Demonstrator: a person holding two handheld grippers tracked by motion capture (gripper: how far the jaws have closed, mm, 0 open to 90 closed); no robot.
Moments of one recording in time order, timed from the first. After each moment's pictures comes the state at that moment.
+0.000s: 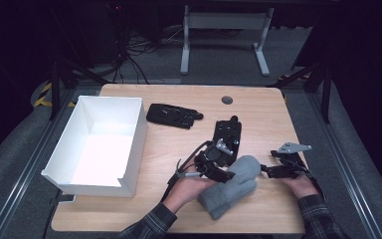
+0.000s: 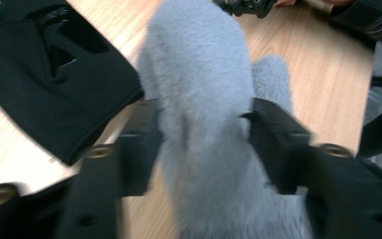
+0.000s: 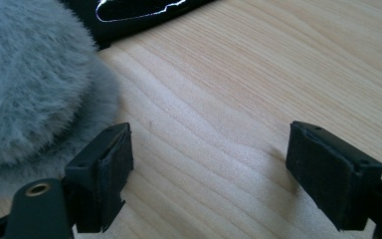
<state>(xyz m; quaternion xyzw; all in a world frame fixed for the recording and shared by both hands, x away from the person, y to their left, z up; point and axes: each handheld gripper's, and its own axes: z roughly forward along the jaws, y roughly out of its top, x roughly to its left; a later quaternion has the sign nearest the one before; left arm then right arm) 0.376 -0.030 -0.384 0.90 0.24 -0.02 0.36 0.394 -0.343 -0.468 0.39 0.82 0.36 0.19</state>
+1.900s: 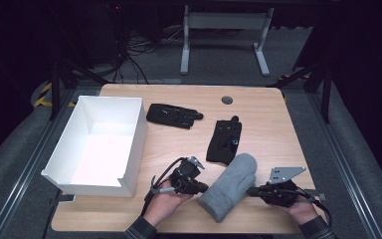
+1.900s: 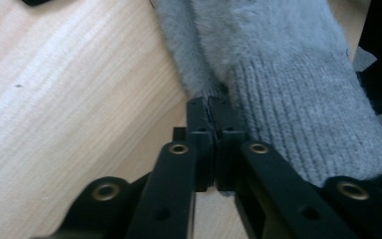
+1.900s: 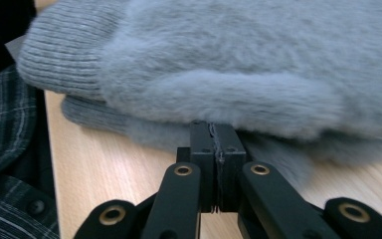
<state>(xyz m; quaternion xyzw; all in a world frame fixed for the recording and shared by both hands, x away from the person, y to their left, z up) 0.352 0.025 -0.428 0.89 0.29 -0.09 0.34 0.311 -0.291 -0.438 0.25 0.87 0.42 0.05</state>
